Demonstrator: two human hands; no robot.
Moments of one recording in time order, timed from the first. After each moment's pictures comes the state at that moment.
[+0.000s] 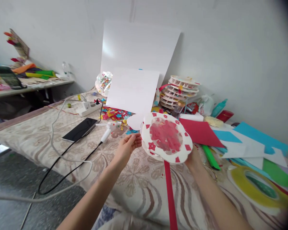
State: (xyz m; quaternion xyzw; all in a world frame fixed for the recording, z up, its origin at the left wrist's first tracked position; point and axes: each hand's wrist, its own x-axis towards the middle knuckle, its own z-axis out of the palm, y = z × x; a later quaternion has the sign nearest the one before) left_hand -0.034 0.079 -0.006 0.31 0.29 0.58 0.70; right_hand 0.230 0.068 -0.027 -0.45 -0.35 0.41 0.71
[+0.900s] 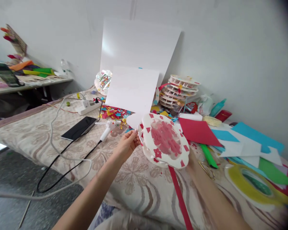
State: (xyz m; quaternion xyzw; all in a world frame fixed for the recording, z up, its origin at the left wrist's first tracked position) left_hand -0.030 0.084 0.003 0.31 0.25 0.56 0.73; right_hand 0.218 0.056 -0.023 -0.46 -0.35 0.52 0.63
